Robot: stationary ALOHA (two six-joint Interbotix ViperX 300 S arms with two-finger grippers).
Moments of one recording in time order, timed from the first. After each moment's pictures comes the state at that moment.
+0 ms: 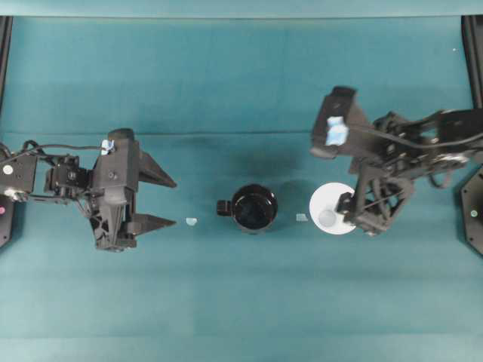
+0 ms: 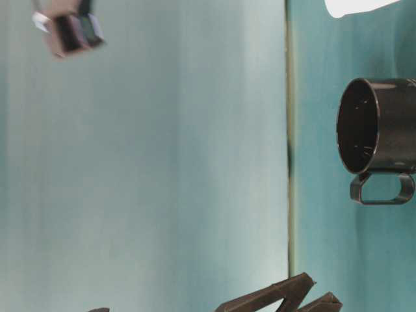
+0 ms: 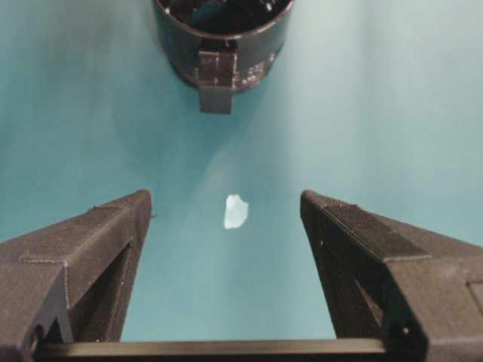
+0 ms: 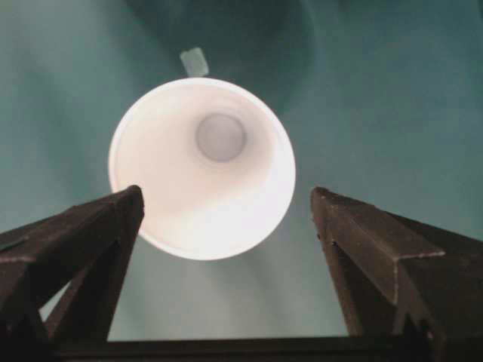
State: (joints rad) left arm -0.01 -0.26 0.96 0.01 -0.06 -0.04; right arm -0.05 -0.24 0.63 0.02 0.90 0.33
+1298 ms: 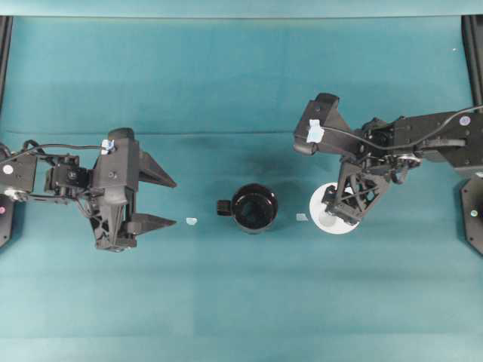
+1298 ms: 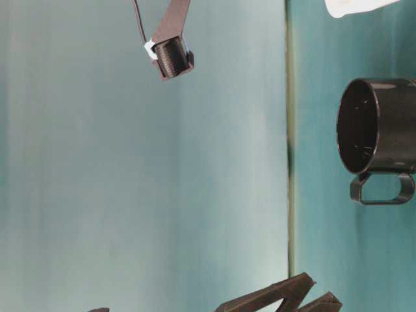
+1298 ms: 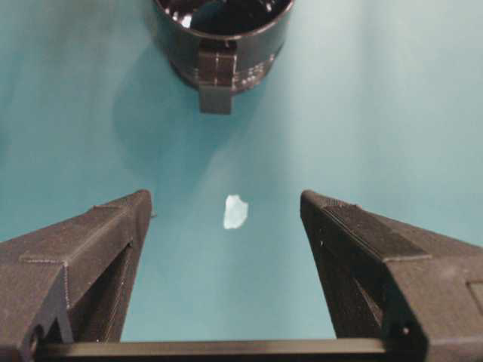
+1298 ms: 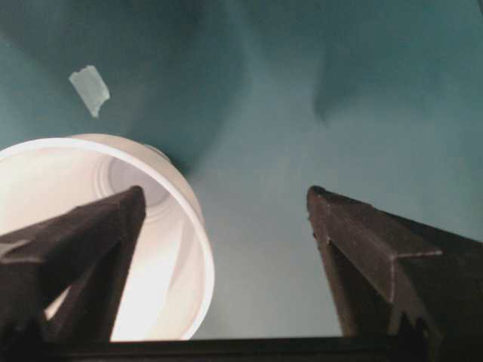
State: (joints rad) left arm -0.01 -0.26 0.96 0.01 -0.06 -0.05; right arm -0.13 -0.10 0.73 0.02 0.71 0.33
